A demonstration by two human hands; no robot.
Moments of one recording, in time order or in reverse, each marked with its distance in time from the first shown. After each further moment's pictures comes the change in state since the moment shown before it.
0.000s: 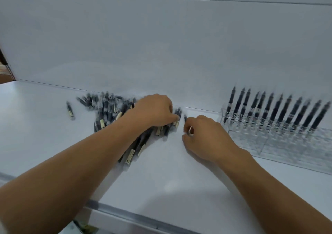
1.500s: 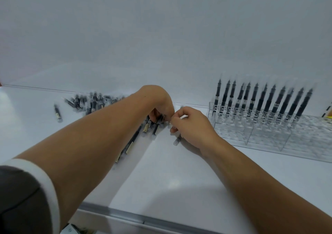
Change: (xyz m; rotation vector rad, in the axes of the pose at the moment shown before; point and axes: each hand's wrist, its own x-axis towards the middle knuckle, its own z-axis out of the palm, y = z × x) left_hand 0.035 0.049 -0.016 0.100 -0.559 -0.229; right_hand -0.003 -0.005 -0.006 0.886 -0.018 0.334
